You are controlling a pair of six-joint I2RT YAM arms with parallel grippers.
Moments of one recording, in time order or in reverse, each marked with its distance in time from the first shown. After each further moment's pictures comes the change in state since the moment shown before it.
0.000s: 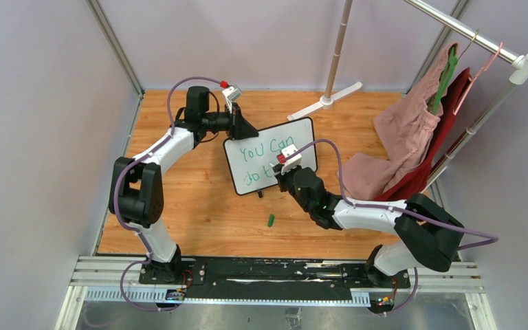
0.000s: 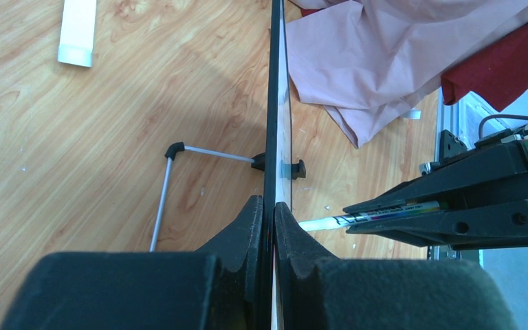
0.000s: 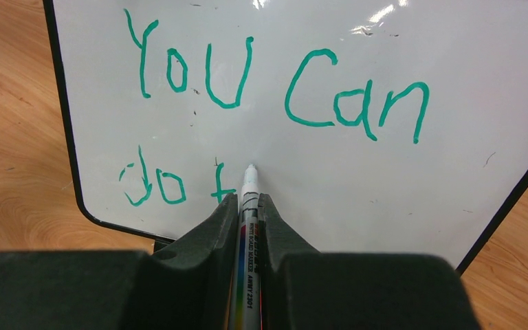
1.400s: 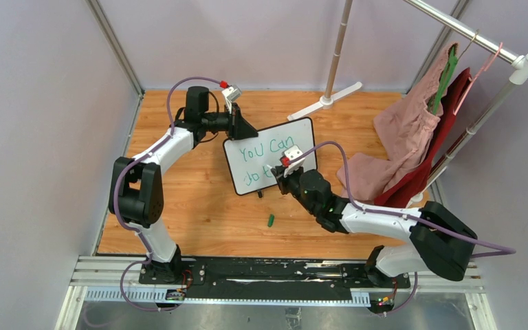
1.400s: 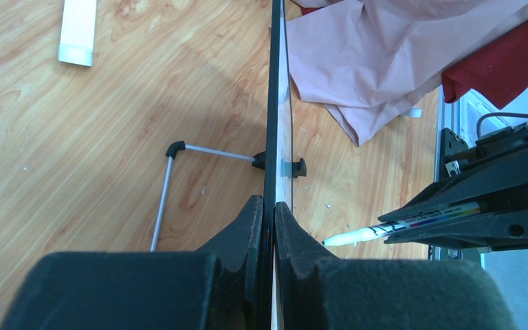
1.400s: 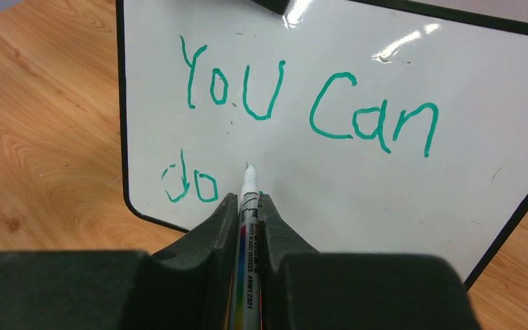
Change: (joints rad) left arm 0.004 0.000 0.000 -0.008 0.003 0.012; right arm 0.018 -0.101 -0.027 -0.030 -0.063 0.010
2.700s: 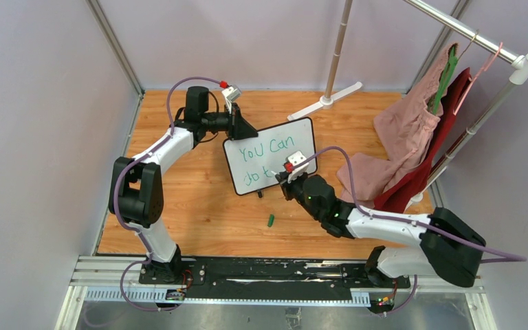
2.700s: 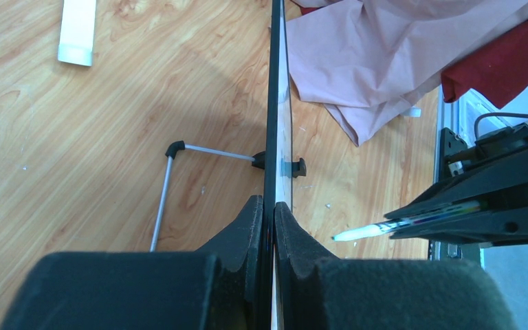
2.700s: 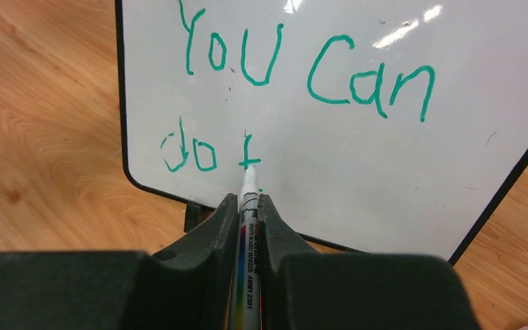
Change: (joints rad) left arm 0.001 0.000 0.000 -0.001 0.003 0.001; right arm 0.021 -0.034 -0.042 -0.055 0.032 0.007
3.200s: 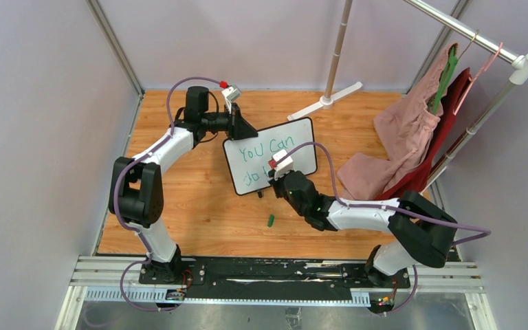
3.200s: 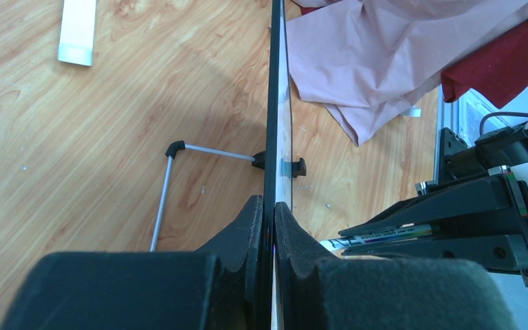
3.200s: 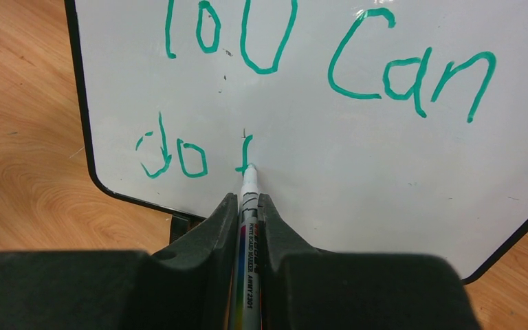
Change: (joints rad) left arm 0.001 0.000 0.000 0.000 0.002 0.000; right arm 0.013 0.186 0.101 0.007 0.056 -0.004
